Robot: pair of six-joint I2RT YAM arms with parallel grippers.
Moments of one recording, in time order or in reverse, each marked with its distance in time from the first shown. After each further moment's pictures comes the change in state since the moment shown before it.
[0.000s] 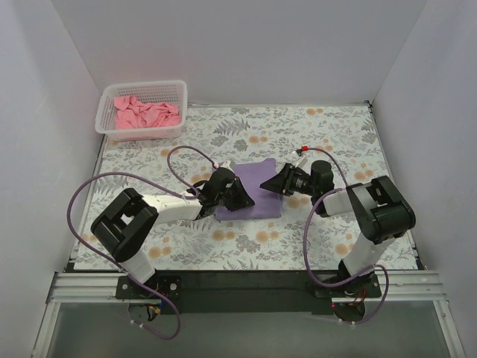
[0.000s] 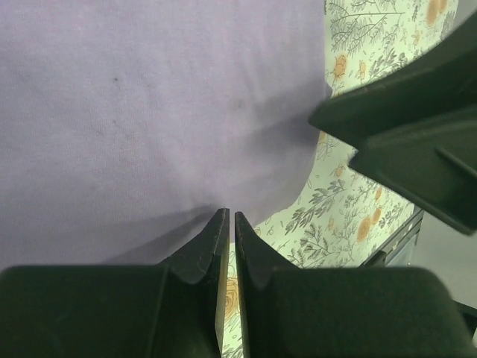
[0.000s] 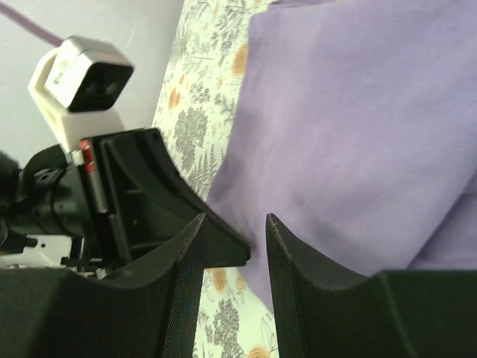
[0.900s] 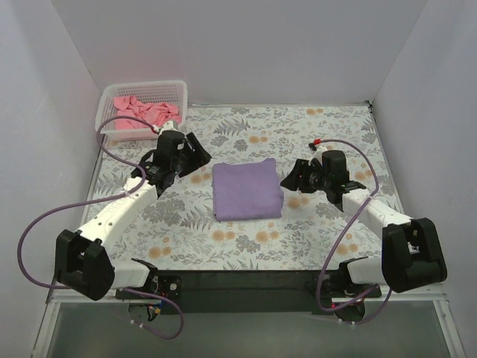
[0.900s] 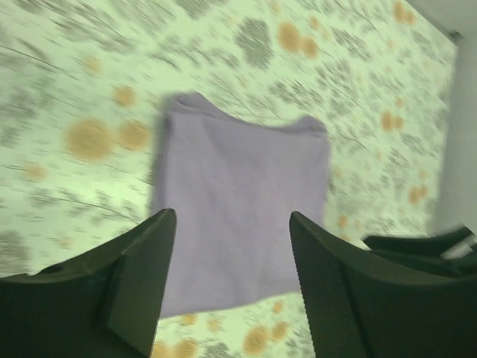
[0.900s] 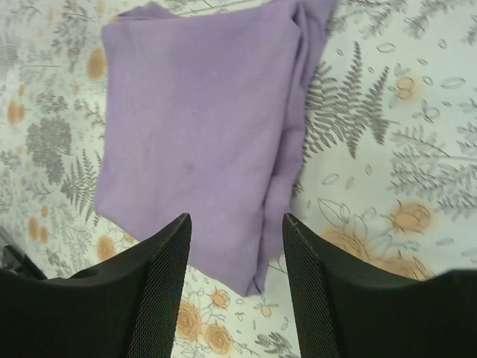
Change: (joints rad) left arm 0.325 -0.345 0.217 -0.492 -0.162 0.175; right arm -0.056 -0.353 0.142 -0.836 0.320 -0.417
